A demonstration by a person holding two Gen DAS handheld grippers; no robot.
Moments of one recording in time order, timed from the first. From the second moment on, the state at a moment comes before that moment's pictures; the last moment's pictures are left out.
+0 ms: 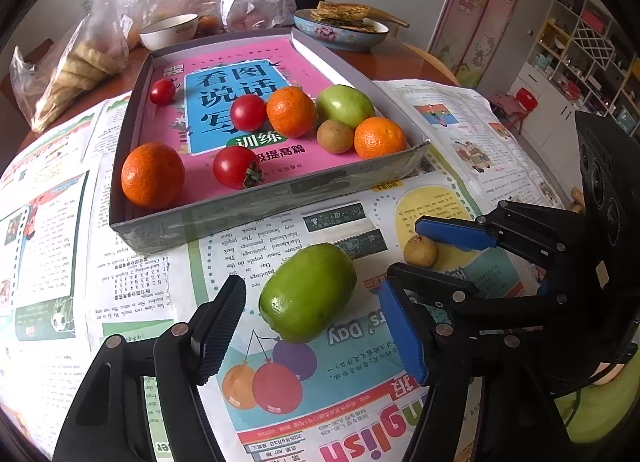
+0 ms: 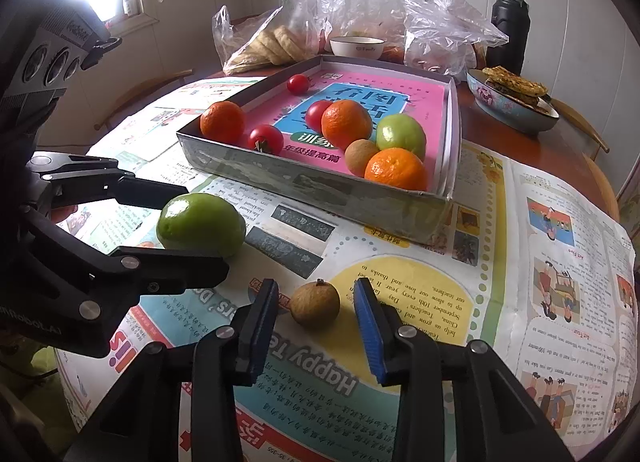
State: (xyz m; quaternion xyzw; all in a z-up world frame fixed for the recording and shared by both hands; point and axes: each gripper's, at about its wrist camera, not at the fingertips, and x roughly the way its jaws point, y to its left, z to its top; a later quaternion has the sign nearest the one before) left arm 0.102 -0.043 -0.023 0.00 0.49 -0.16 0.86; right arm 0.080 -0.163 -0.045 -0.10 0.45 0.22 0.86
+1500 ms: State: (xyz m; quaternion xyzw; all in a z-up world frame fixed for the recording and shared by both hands) left arm 0.181 -0.016 0.014 -0.03 0.45 -0.12 0.88; right arm 0.143 -0.136 -0.013 -0.11 0.40 0.23 0.88
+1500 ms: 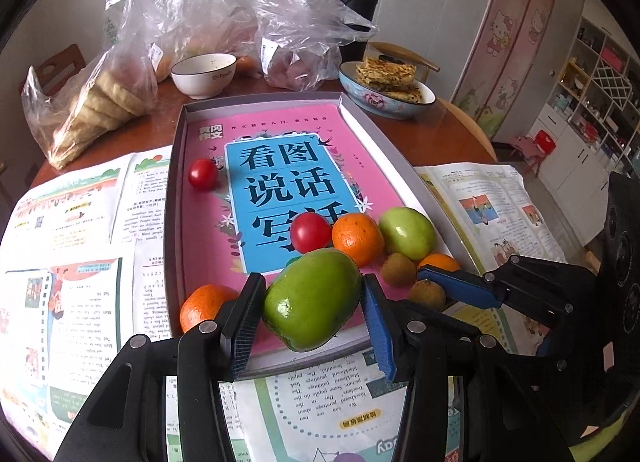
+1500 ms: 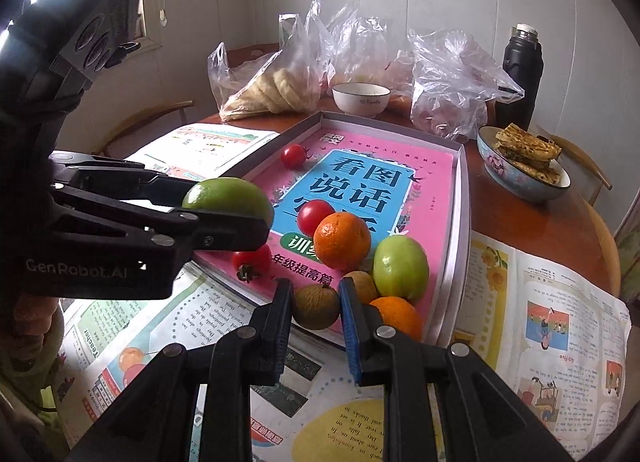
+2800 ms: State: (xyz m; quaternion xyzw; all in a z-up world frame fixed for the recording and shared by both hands) left arm 0.195 -0.038 0.006 -0.02 0.46 -0.13 0.88; right arm 0.134 -0.148 -0.008 -0.10 0.39 0.21 0.89
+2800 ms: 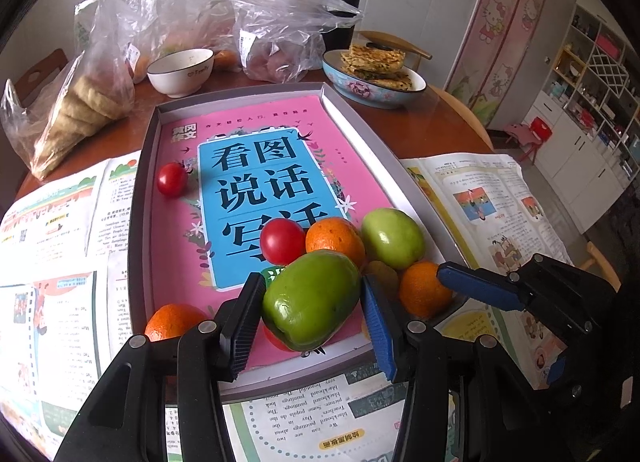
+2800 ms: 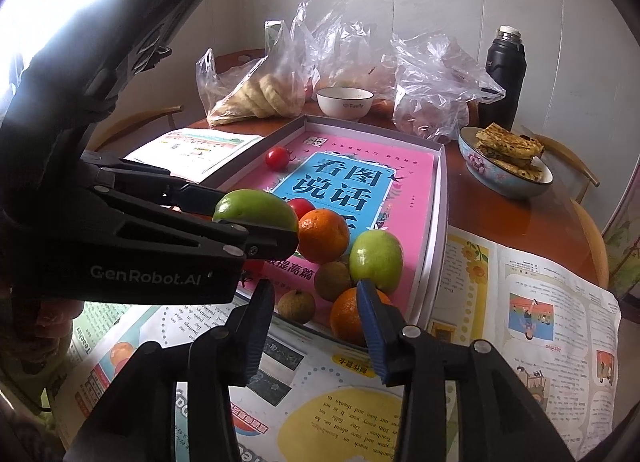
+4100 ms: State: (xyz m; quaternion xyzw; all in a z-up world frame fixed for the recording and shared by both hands) left arm 0.097 -0.007 0.041 -0.04 0.40 -0.08 0.91; right arm 0.083 -0.158 0.035 -0.08 0.34 0.18 0.92
